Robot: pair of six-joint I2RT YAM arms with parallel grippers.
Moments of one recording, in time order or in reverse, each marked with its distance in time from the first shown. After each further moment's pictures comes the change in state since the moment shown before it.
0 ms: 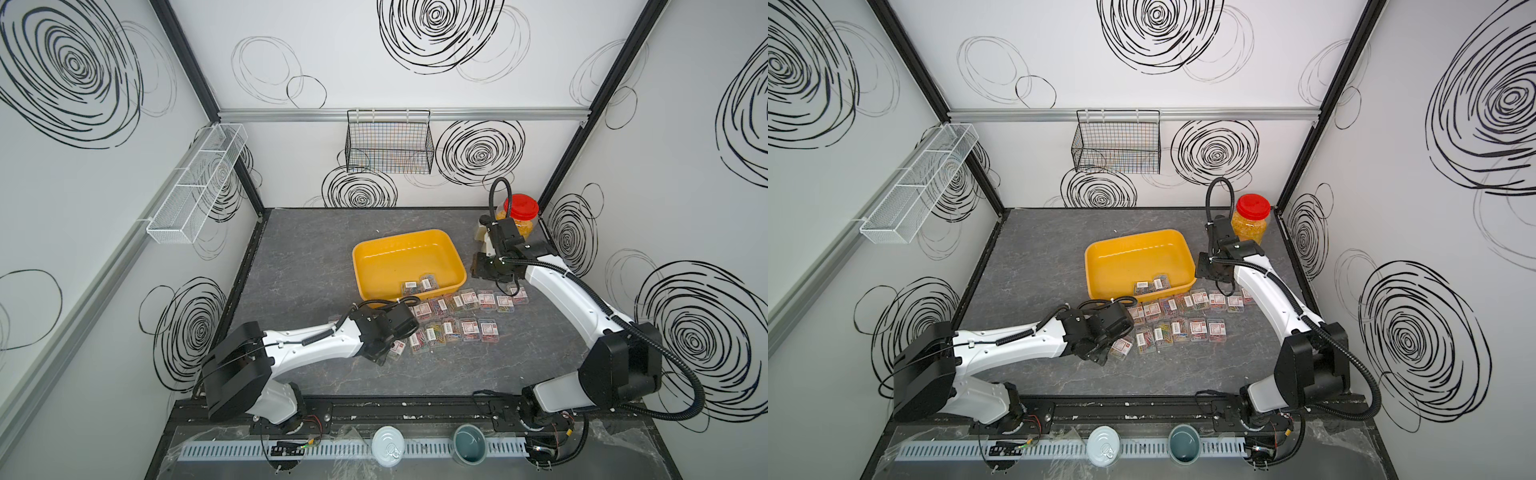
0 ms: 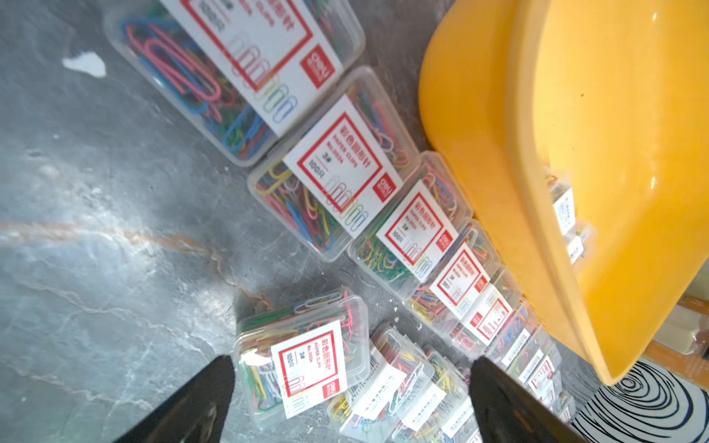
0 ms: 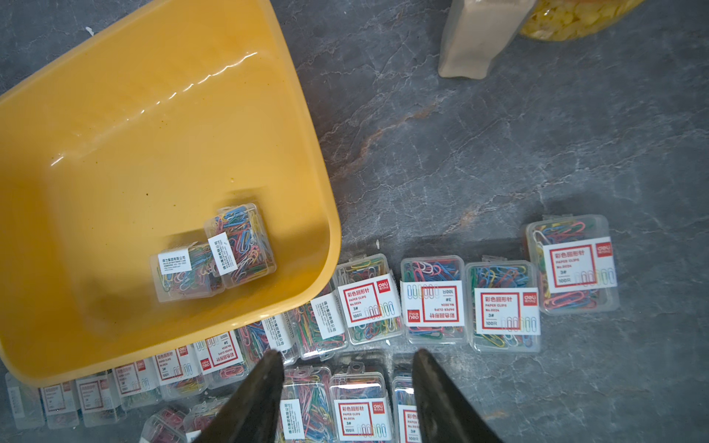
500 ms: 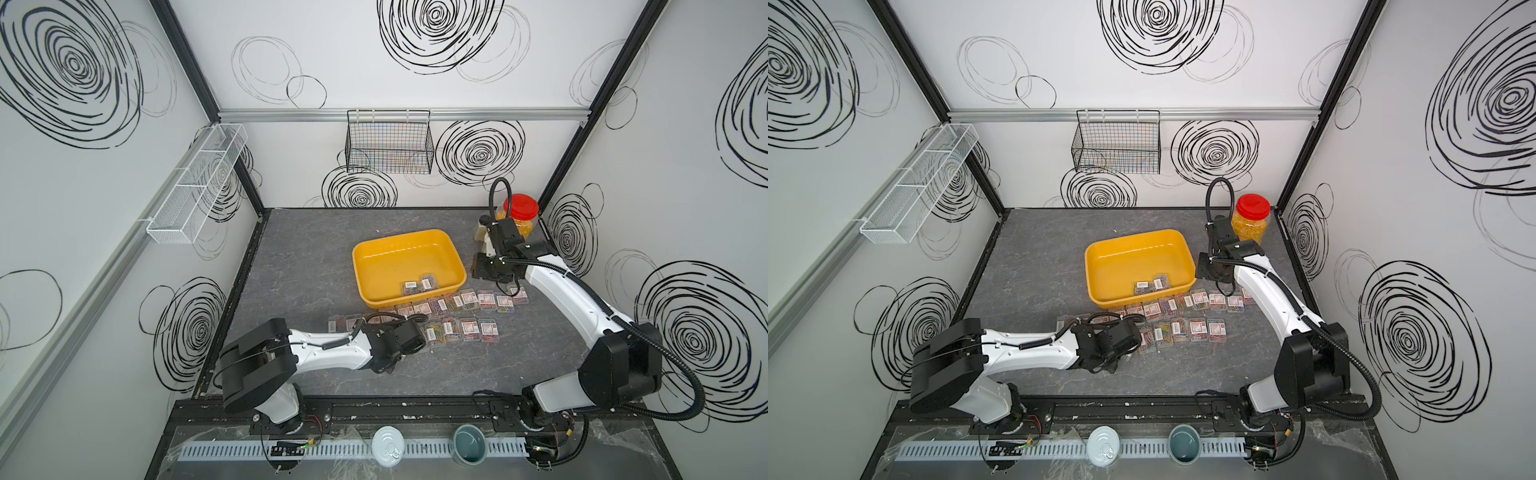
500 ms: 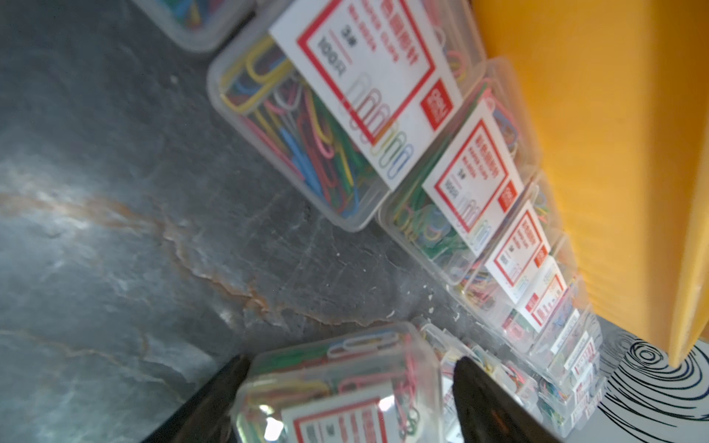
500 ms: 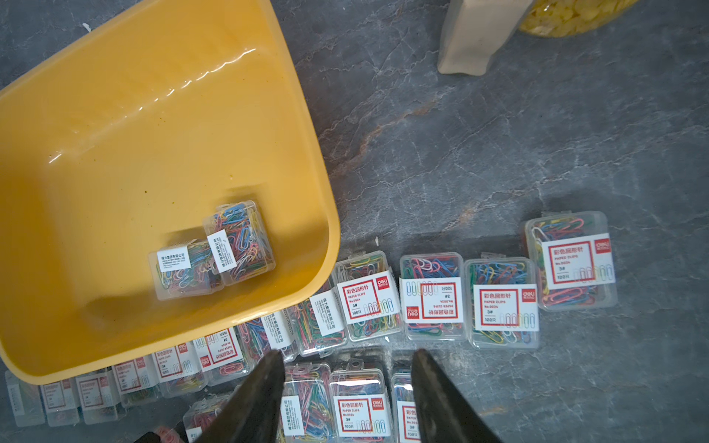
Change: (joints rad) left arm -0.085 0.094 -0.095 0.231 -0.016 -0.032; right arm 0.000 0.000 0.004 -0.011 -0.001 0.000
